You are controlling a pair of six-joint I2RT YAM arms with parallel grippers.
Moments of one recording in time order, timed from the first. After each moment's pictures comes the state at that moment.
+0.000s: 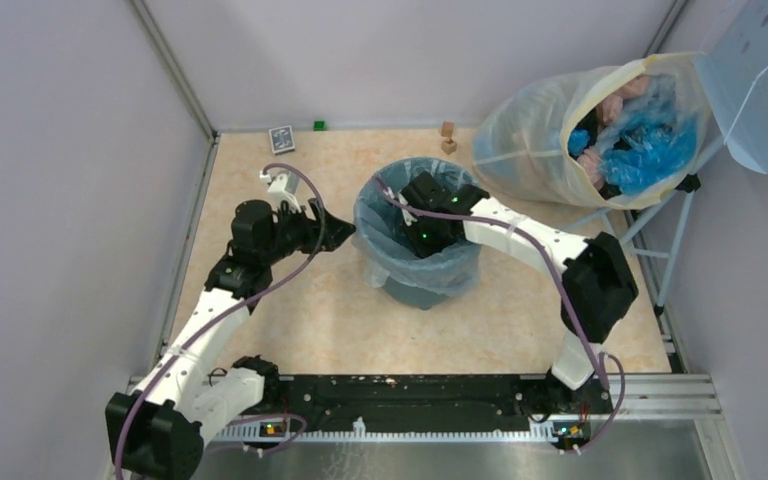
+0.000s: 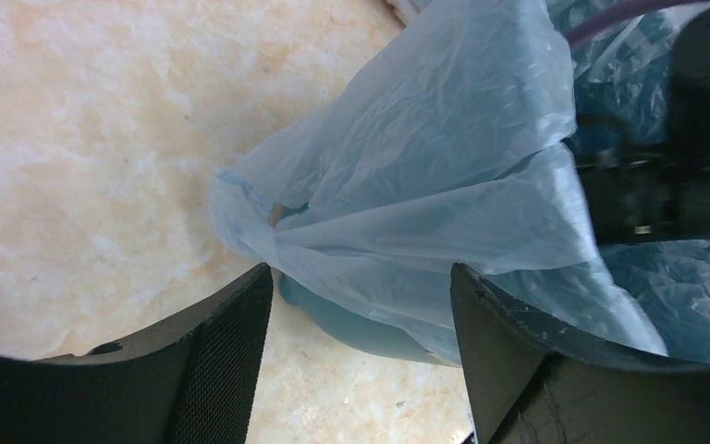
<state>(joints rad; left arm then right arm) -0.26 0.93 0.75 -0.13 0.41 -0.51 0.78 1.72 1.47 -0.87 -0.05 0.13</state>
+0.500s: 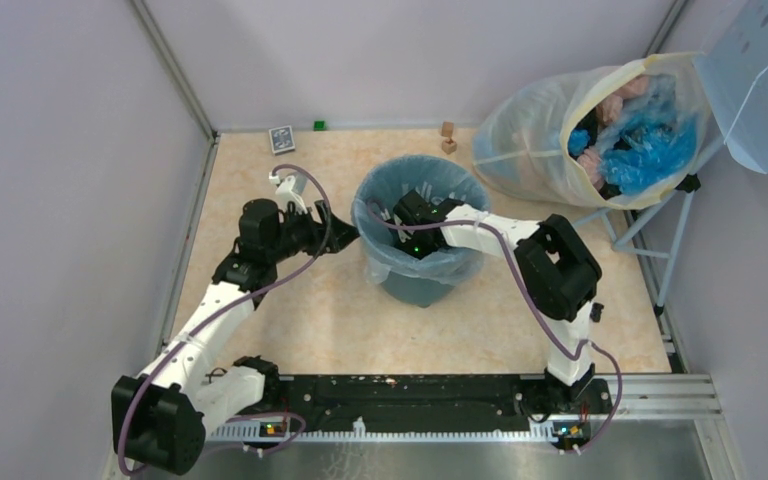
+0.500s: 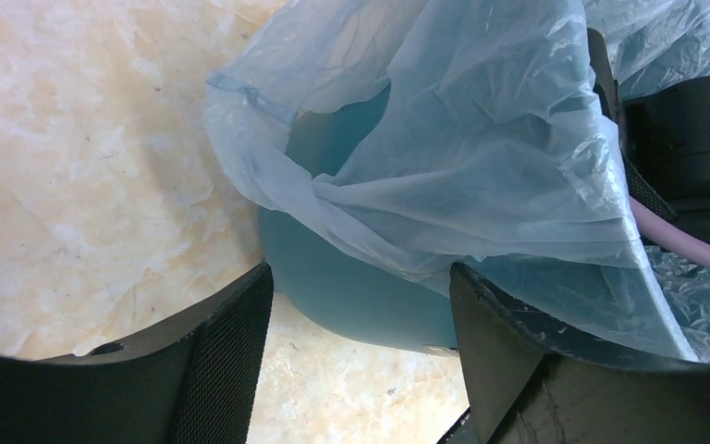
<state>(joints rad) -0.26 1.01 0.71 -0.06 0.48 -0.54 0.76 1.96 1.38 -0.72 -0.12 0.15</state>
